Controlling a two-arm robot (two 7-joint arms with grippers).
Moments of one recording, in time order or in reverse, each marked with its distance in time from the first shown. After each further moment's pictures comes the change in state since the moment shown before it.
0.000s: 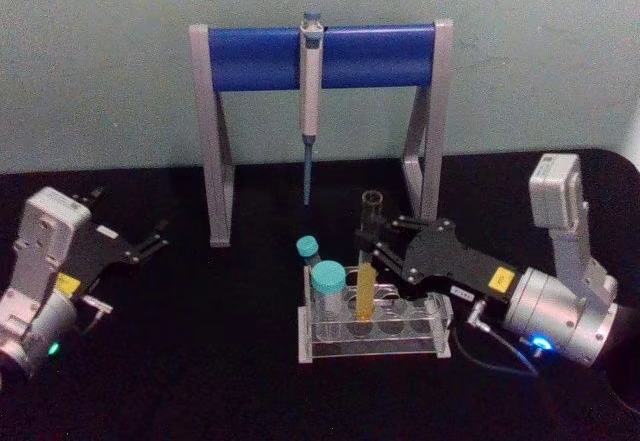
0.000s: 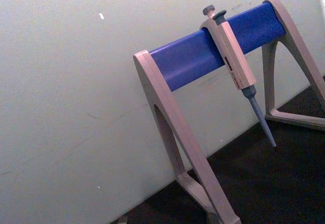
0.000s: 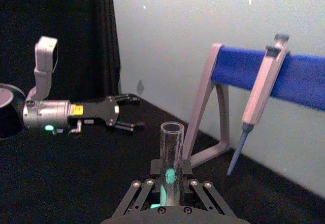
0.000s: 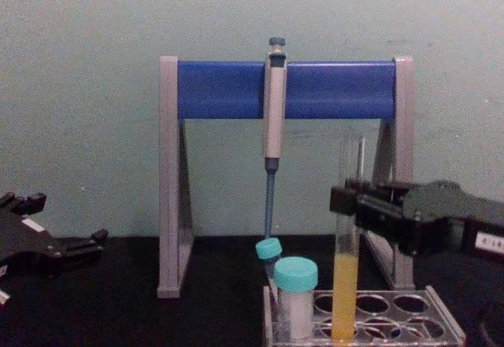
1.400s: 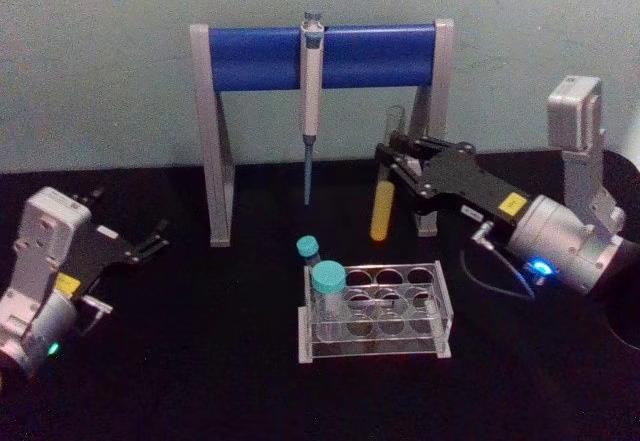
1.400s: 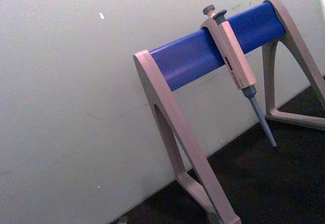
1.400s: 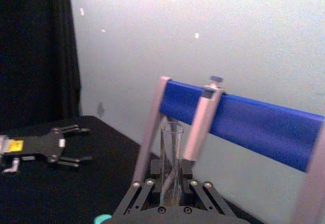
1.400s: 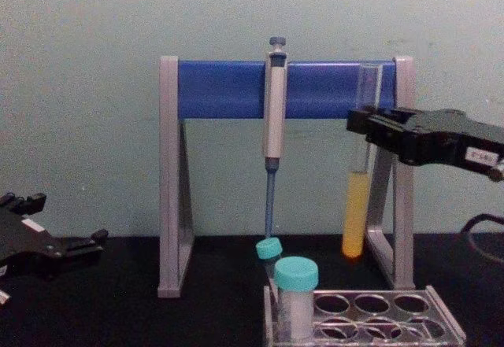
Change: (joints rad) left arm 0.000 0.000 0.000 0.000 0.000 0.000 0.000; right arm 0.124 -0.067 0.049 0.093 -0.020 0.000 -0.057
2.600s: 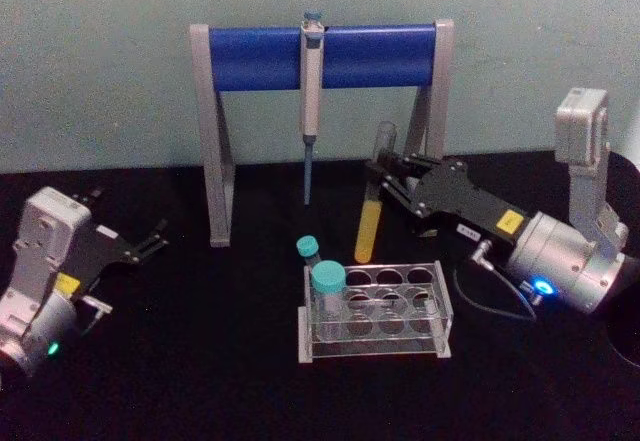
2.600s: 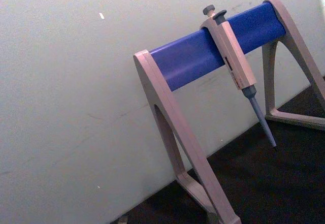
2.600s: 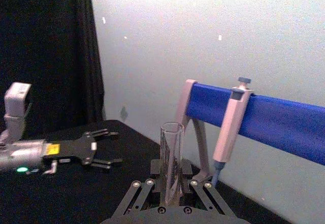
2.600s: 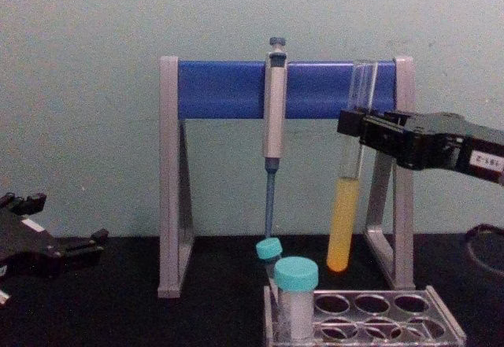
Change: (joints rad) left arm 0.000 0.000 0.000 0.000 0.000 0.000 0.000; right arm -0.057 0.029 -0.004 -0.086 0.062 0.032 0.035
